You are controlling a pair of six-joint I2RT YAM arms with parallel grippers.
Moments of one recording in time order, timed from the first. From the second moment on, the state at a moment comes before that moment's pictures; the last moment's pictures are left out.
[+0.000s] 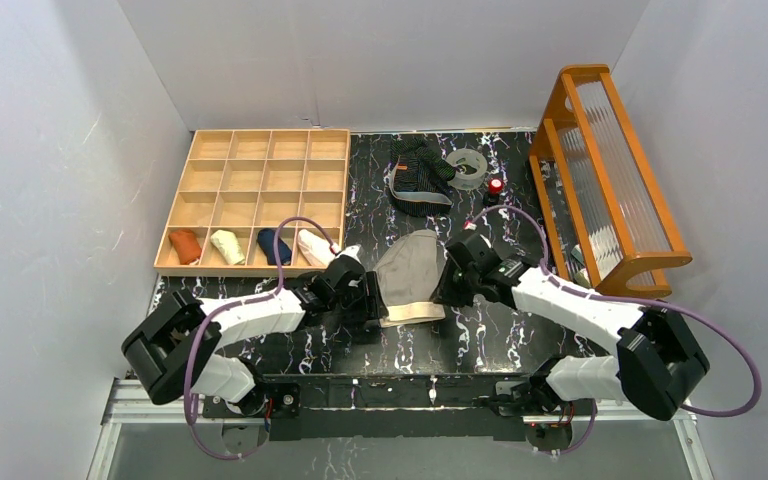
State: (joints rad) left arm -0.85 1.37 0.59 -0.10 0.01 -0.84; right arm 0.76 1.27 0.71 -0.47 -0.01 1.02
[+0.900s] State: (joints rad) left arm -0.85 1.44 0.54 0.10 0.05 -0.98; right arm 0.76 1.55 0.82 -0.43 0.01 0.84
